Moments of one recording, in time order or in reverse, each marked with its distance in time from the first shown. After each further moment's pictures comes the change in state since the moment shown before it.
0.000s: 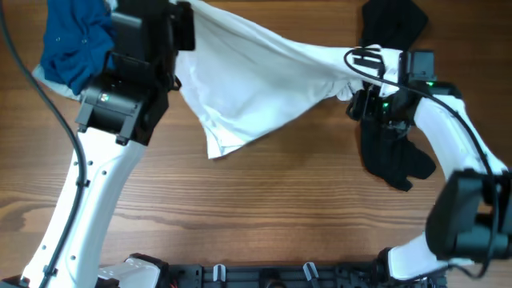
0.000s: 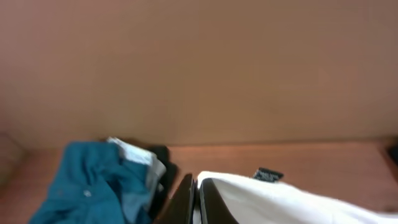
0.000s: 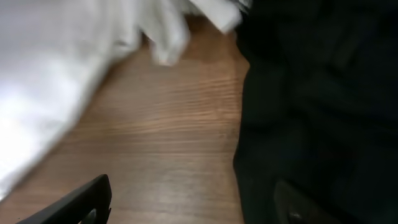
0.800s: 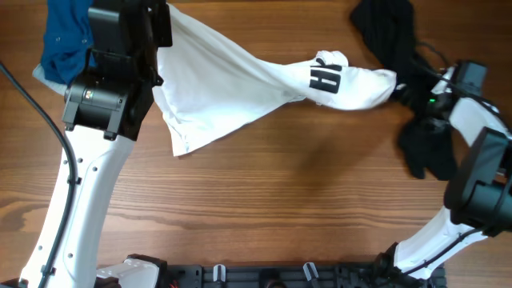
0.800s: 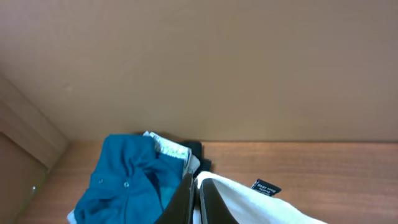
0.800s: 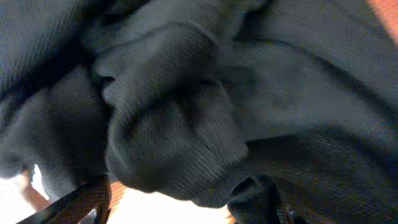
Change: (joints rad) left arm 0.069 0.000 0.000 -0.036 -0.042 0.052; right arm -0.337 0.206 0.003 0.403 0.069 0.109
